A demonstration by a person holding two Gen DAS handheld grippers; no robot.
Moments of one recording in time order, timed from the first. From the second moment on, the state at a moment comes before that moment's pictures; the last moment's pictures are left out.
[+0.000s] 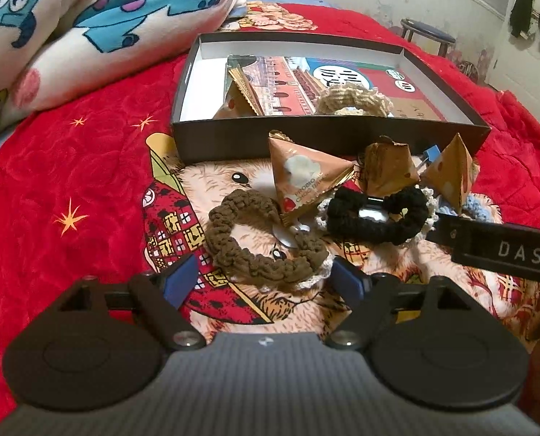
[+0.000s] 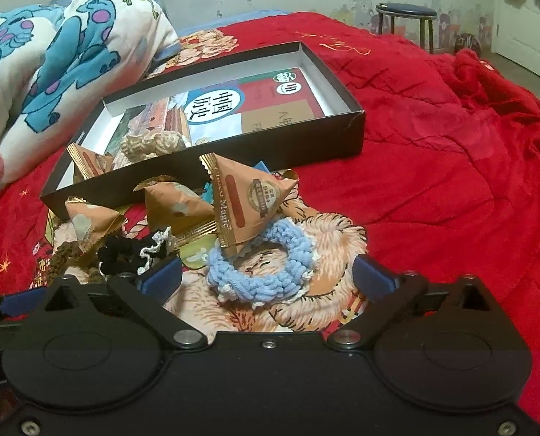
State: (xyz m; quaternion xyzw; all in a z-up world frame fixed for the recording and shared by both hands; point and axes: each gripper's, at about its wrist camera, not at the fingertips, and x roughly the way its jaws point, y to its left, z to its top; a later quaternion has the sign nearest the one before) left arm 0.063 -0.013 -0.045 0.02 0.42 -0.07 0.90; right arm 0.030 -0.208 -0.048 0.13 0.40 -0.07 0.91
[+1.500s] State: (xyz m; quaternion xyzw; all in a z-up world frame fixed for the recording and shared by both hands) left arm 0.051 -0.021 -0.045 0.05 0.39 -0.05 0.92; right arm 0.023 -0.195 -0.041 0.14 0.41 -0.10 0.89
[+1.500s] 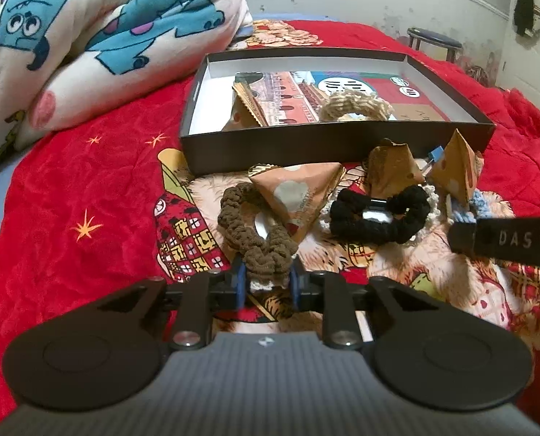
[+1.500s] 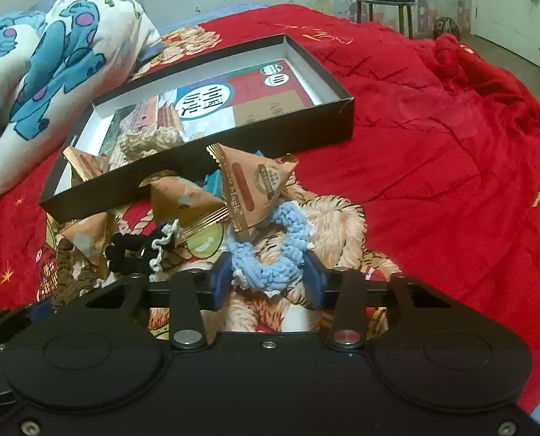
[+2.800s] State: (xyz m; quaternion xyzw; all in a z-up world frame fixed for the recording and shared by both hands) left arm 0.027 -0.014 -0.013 0.02 0.36 -0.06 0.93; right arm -0.028 -0.153 0.014 0.15 0.31 -0.05 0.94
